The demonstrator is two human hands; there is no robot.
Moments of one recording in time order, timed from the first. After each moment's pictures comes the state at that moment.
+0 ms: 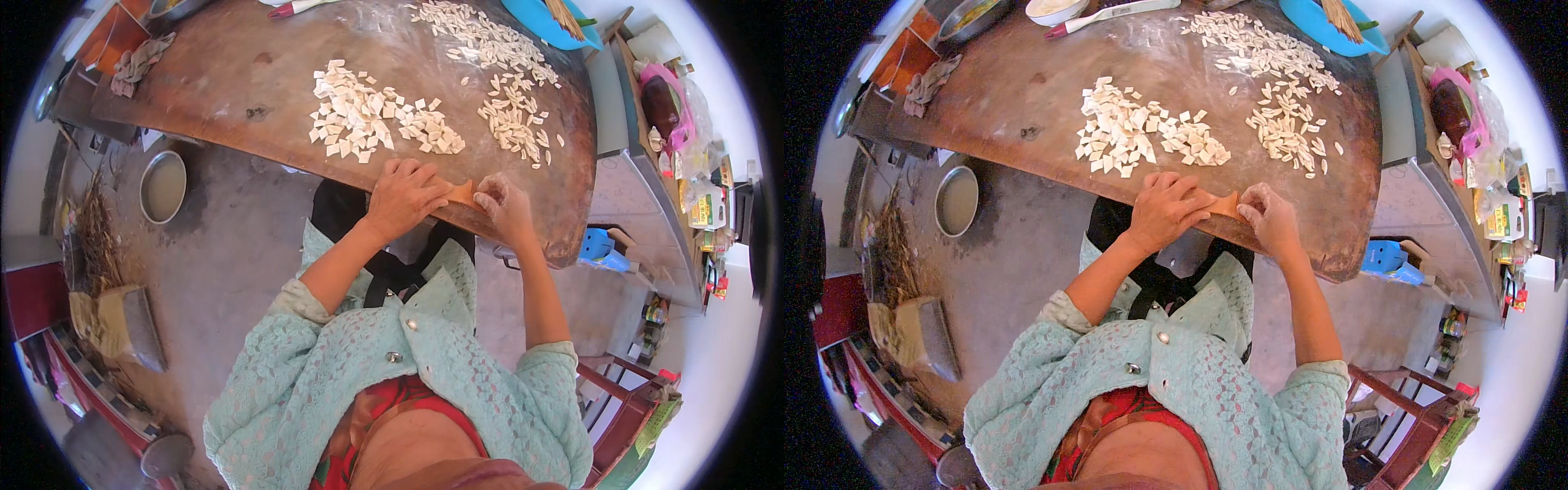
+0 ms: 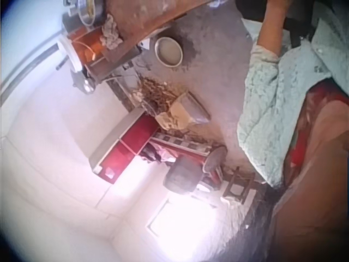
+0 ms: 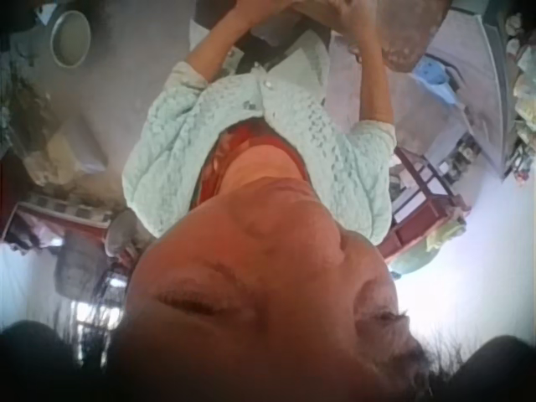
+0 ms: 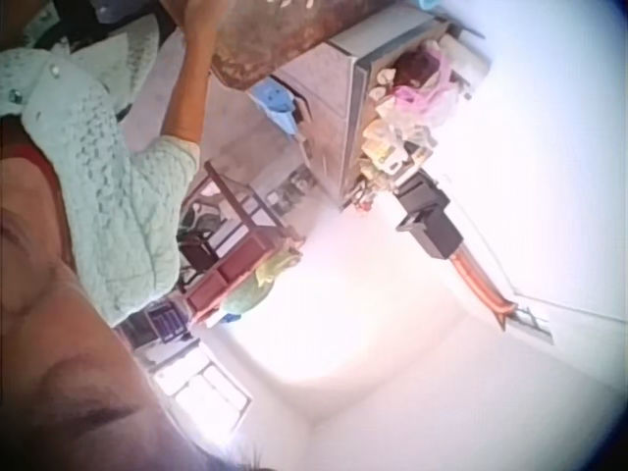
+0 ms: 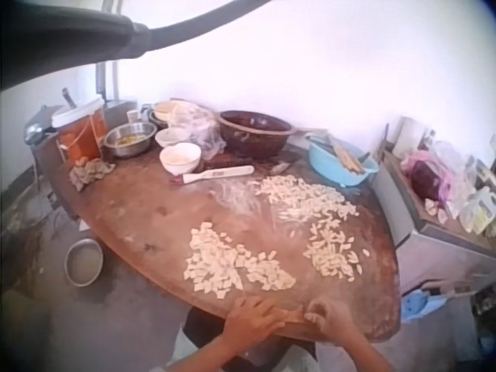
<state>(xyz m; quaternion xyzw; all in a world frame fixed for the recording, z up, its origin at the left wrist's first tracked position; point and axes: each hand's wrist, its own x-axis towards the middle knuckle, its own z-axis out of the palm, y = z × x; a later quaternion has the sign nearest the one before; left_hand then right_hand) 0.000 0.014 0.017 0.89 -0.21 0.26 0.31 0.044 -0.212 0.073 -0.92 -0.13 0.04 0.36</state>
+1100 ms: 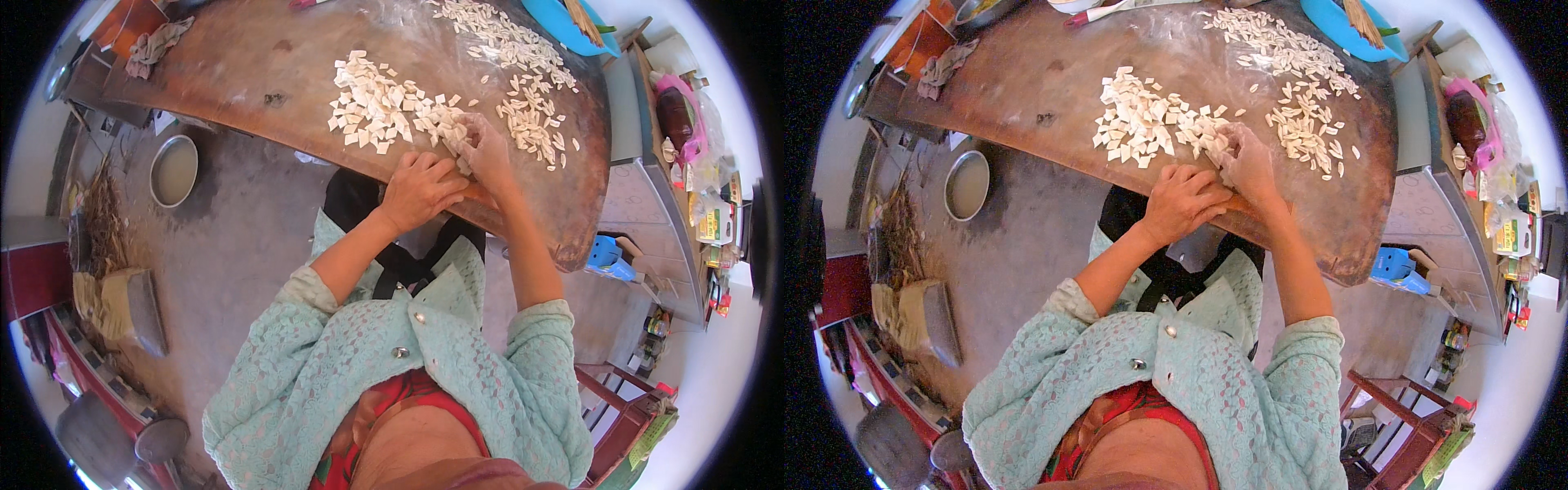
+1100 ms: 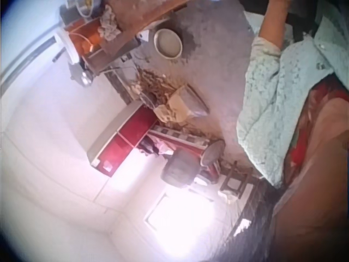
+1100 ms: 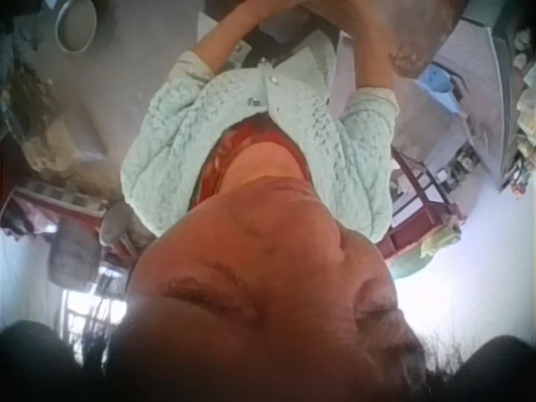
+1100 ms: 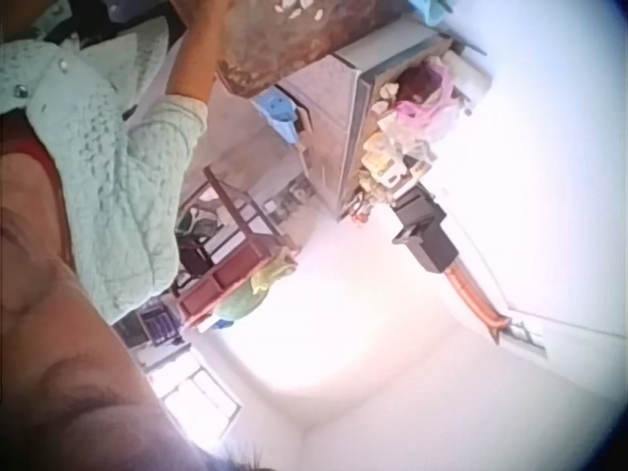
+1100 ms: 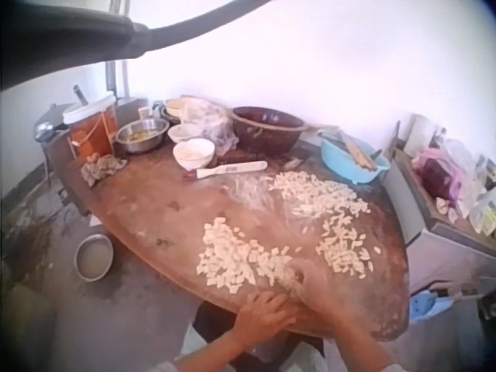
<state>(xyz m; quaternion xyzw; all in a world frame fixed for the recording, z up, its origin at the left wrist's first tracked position) 0.001 0.016 0.015 0.89 -0.22 0.28 0.29 0.109 -0.136 0.050 -0.90 -0.19 0.03 0.39</state>
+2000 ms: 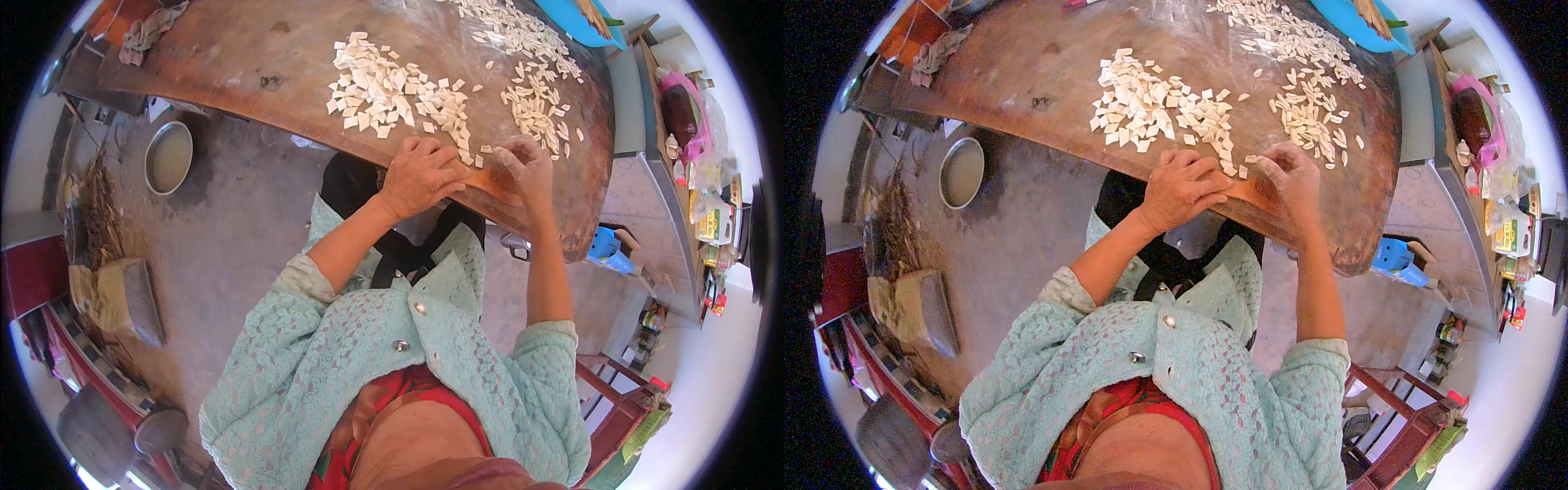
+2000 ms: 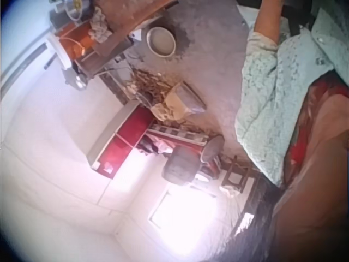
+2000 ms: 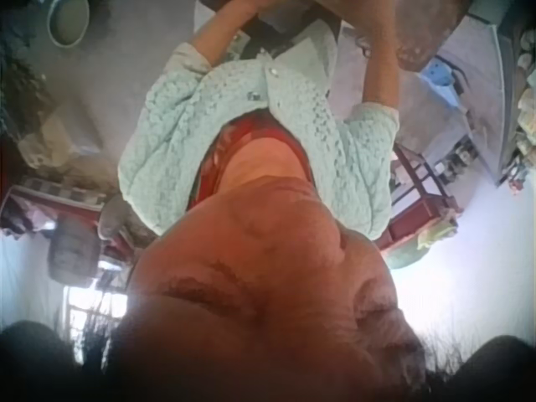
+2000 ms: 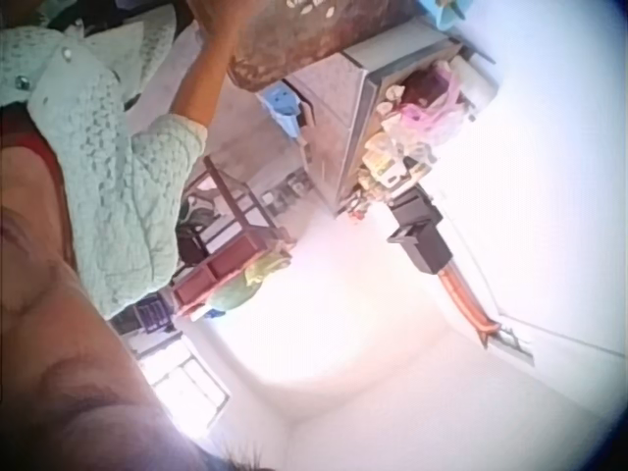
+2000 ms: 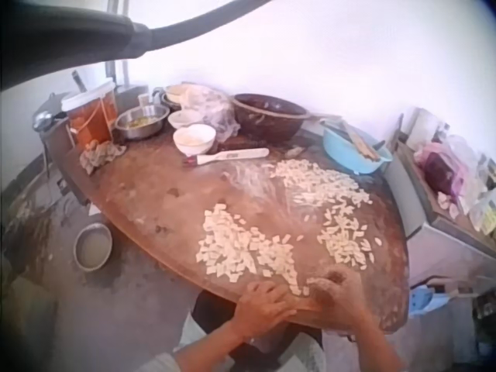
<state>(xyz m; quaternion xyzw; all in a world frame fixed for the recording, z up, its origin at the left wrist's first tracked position) 0.002 0.017 0.008 0.88 -0.21 0.28 0.31 0.088 -0.215 0.044 -0.85 -0.11 0.04 0.51</state>
